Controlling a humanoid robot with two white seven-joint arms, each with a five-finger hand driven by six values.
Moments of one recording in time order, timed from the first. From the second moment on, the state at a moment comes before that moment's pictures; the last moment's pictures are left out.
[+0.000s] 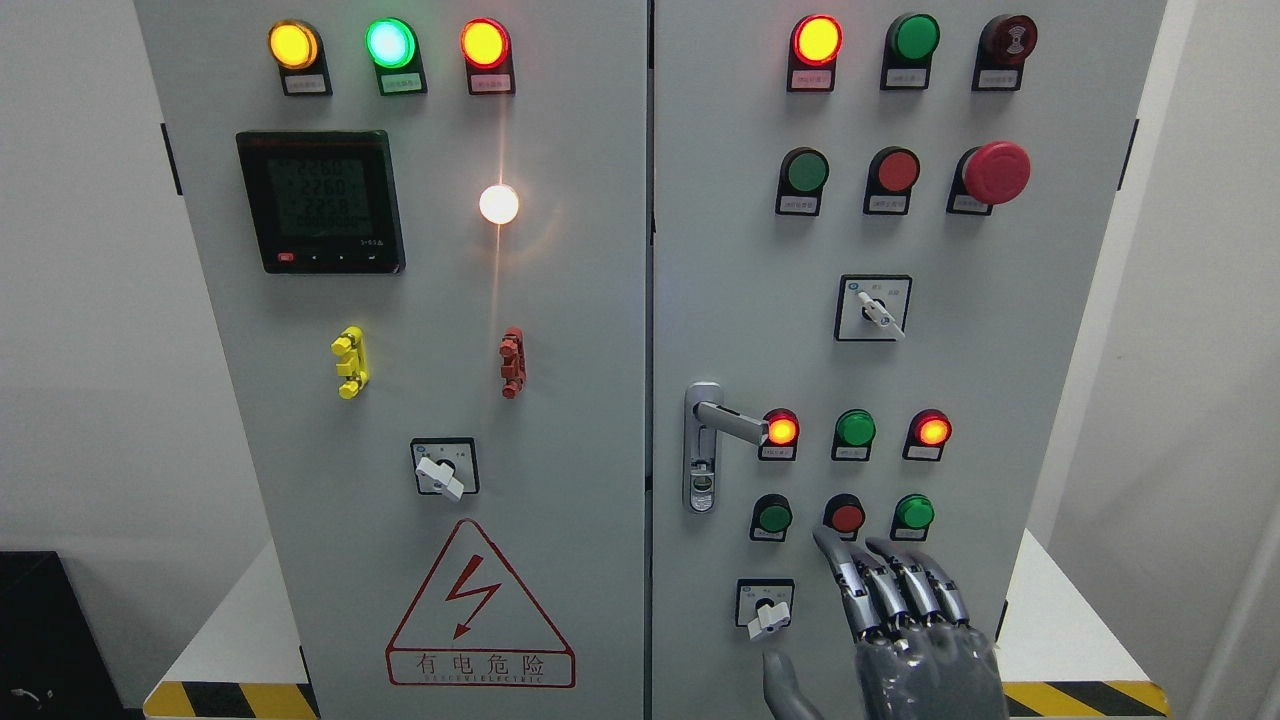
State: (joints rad) left arm 0.00 -0.10 -0.10 -0.07 0.07 -0.06 0.01; right arm -0.03 0.13 0.11 -2.07 1.38 -0.12 -0.19
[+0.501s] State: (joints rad) left arm 0.00 -0.10 -0.10 -0.07 0.07 -0.06 0.01; right arm -0.10 0.13 0.04 -2.08 1.36 -0.13 -0.19
